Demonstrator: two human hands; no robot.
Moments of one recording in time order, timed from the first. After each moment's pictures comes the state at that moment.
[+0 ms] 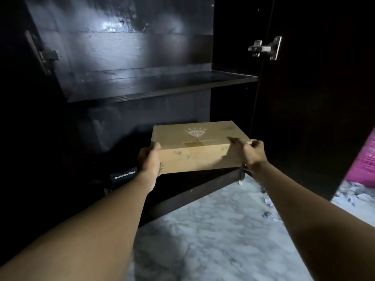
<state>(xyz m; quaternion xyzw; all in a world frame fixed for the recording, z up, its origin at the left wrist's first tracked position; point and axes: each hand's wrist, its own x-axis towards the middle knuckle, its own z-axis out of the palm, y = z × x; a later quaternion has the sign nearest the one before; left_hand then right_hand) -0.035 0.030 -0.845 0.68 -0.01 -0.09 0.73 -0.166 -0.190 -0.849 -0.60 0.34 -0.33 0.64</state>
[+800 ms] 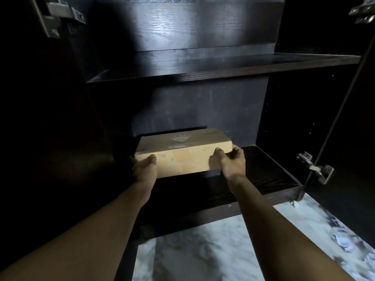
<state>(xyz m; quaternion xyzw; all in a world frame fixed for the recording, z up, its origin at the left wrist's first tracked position) 0.077 0.083 -0.908 0.77 0.11 0.08 0.63 0.028 -0.123 -0.935 -0.59 0.24 -0.30 0.70</state>
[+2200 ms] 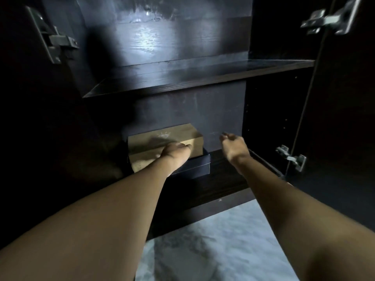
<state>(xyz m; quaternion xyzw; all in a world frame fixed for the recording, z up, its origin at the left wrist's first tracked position) 0.028 0.013 -0.840 0.87 -0.11 -0.09 0.47 -0.017 -0.145 -0.868 -0.75 0.27 -0.26 0.55</state>
